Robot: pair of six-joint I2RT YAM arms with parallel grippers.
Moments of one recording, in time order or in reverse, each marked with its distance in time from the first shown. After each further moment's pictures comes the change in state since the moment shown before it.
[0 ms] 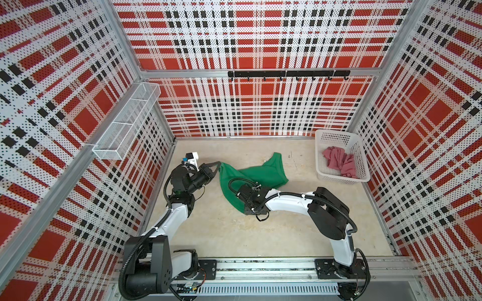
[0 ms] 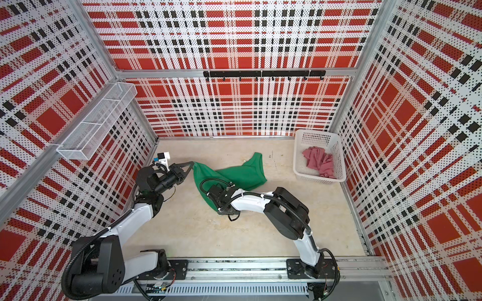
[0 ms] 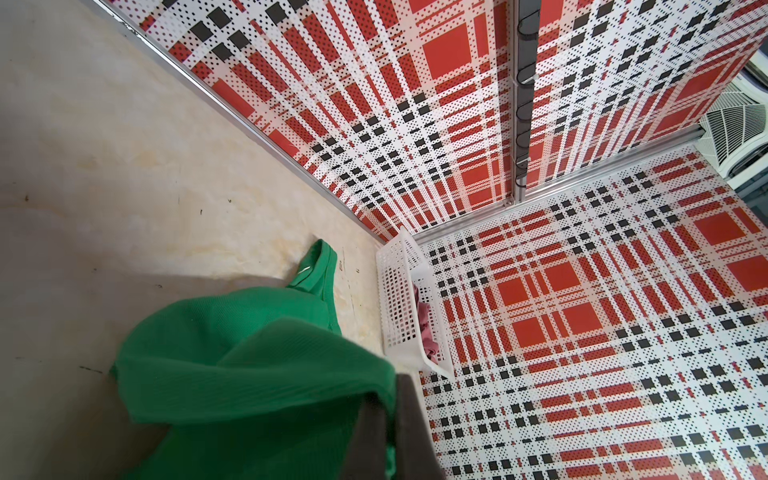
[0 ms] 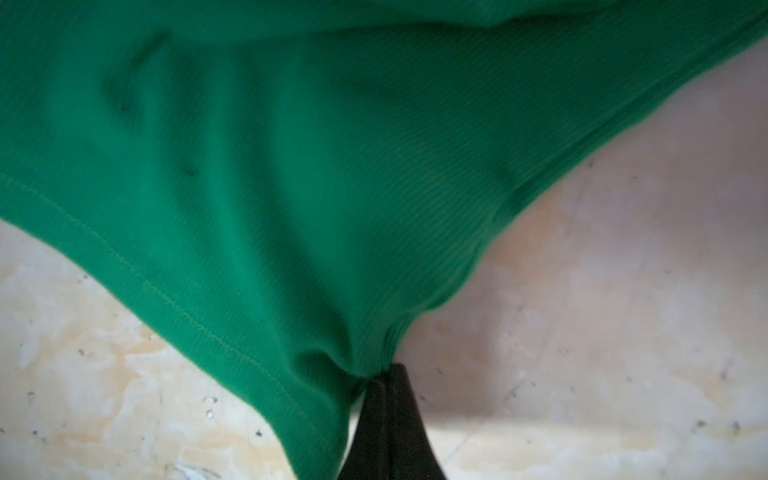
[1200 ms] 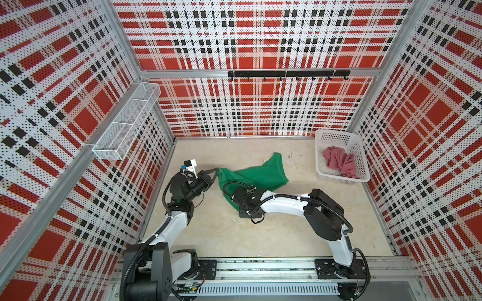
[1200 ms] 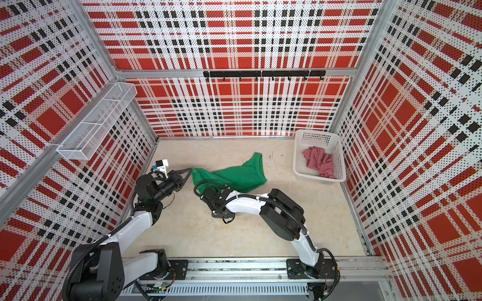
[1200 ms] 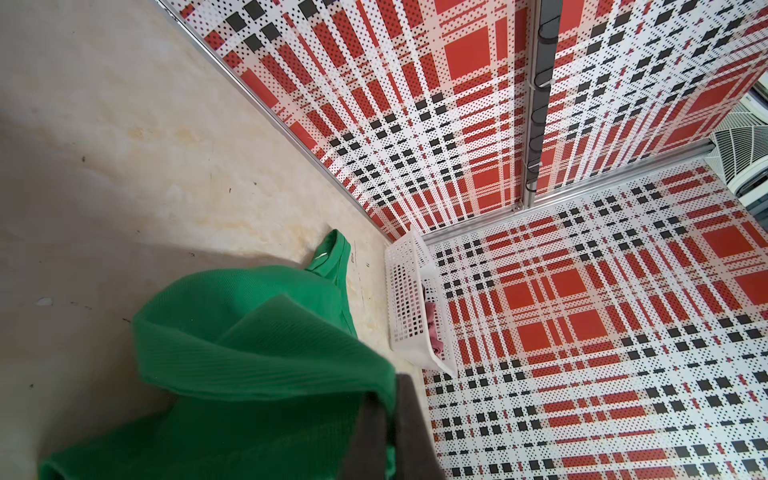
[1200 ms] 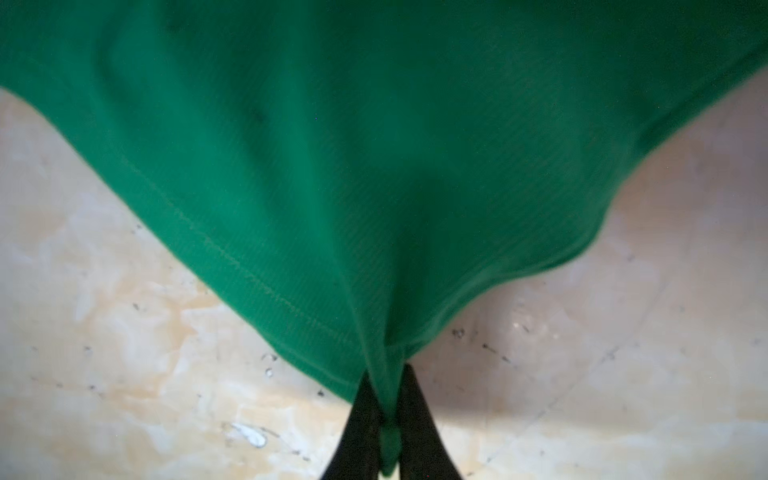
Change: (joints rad) left arm 0.024 -0.061 -0.112 0.031 -0.008 -0.024; right arm 0.048 0.062 0.087 -0.041 -0.047 0.029
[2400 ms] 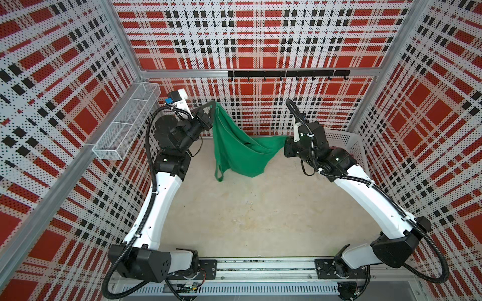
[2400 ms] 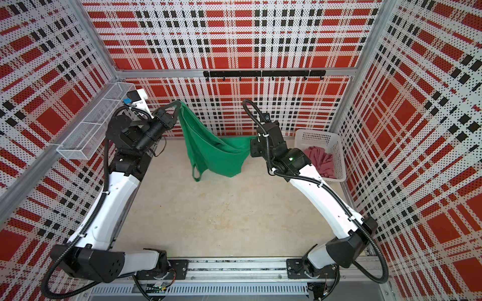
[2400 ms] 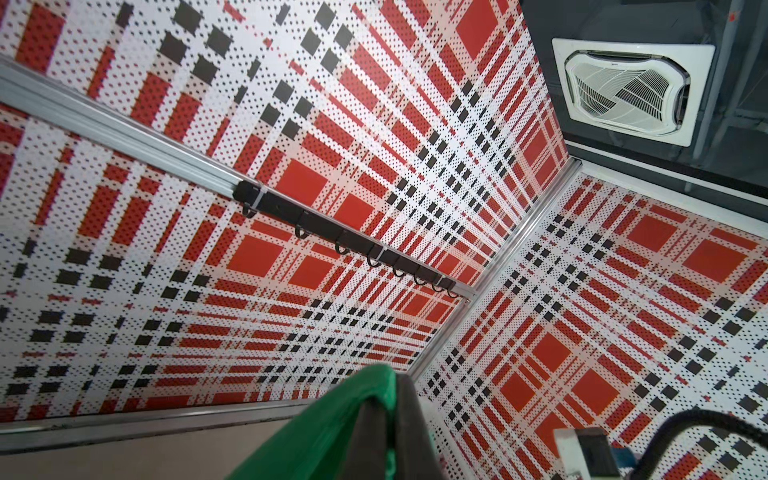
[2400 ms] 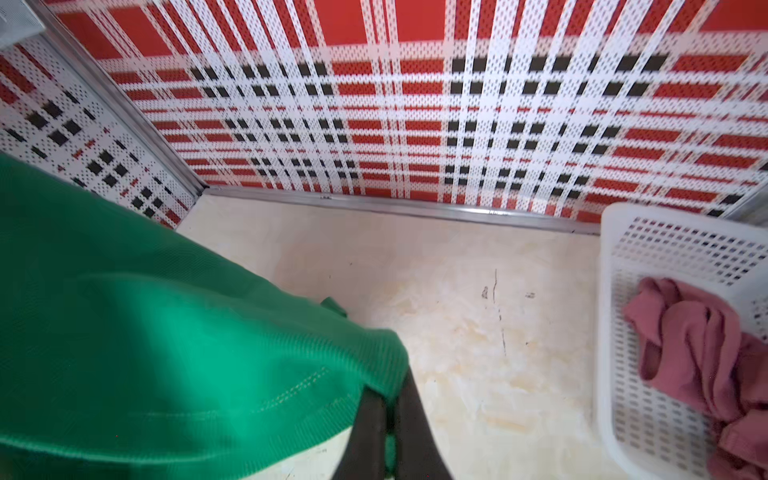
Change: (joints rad) left arm -0.184 0.163 1.051 -0.517 -0.345 0.385; right arm -0.430 -0.608 0.242 0.012 0.174 -0.808
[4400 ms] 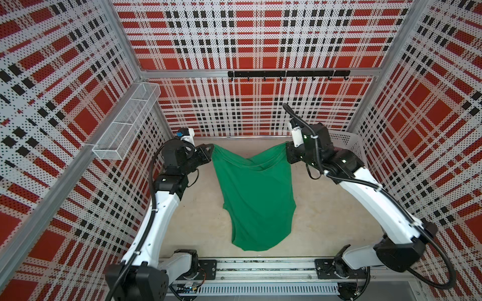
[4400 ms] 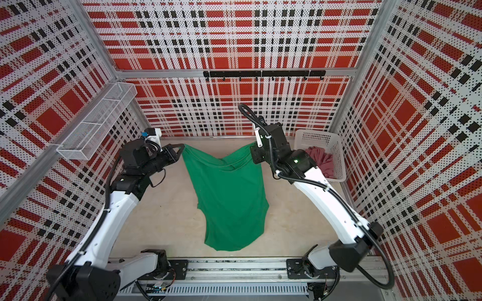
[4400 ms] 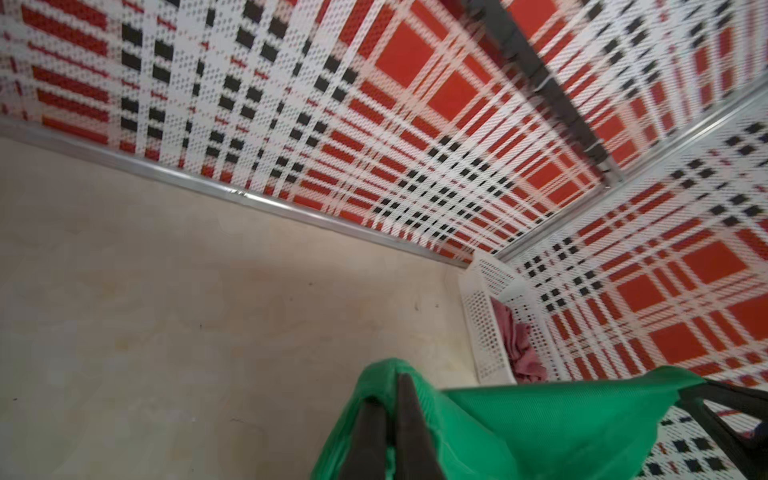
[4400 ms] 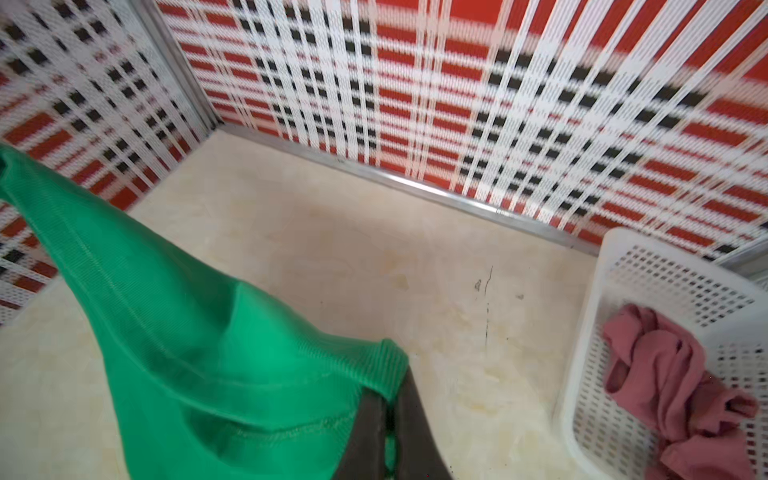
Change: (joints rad) left arm 0.074 -0.128 -0.407 -0.287 0.026 0.130; right arm -0.047 0.027 -0.042 -0.082 -0.124 -0.129
